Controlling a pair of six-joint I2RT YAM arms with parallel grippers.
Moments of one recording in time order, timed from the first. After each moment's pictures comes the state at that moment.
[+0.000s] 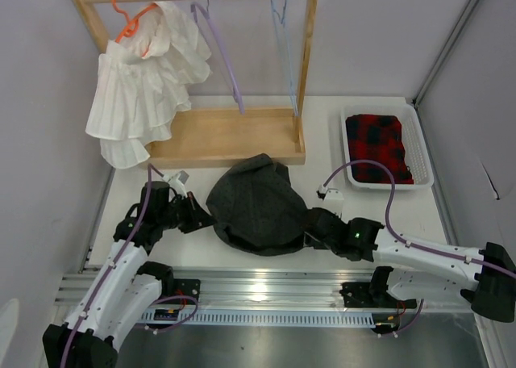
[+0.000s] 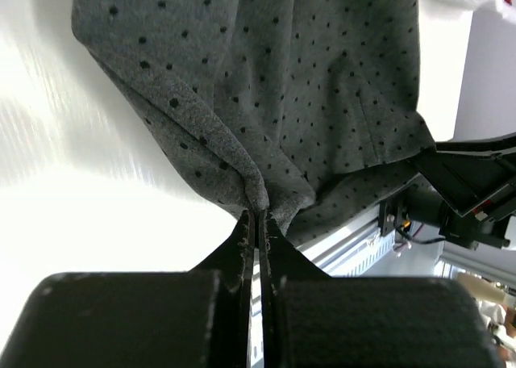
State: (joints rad) left arm -0.20 0.69 0.52 -0.61 0.50 -0.61; right arm 1.12 1.03 0.70 -0.71 0.47 1.01
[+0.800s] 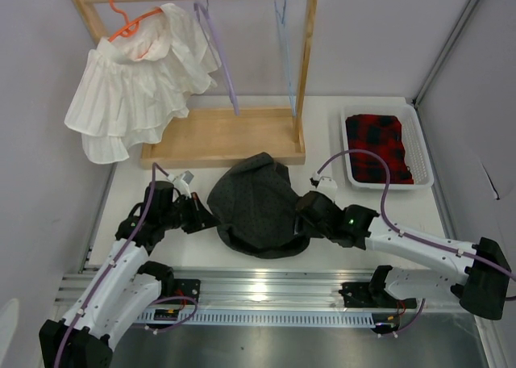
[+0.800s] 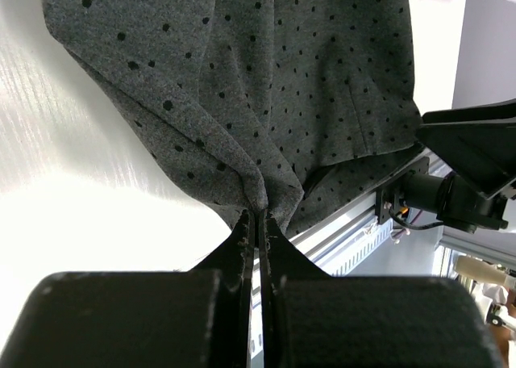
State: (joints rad) left arm -0.27 0.70 0.52 -0.59 0.50 -0.62; right arm 1.04 1.11 0.82 -0.66 0.38 0.97
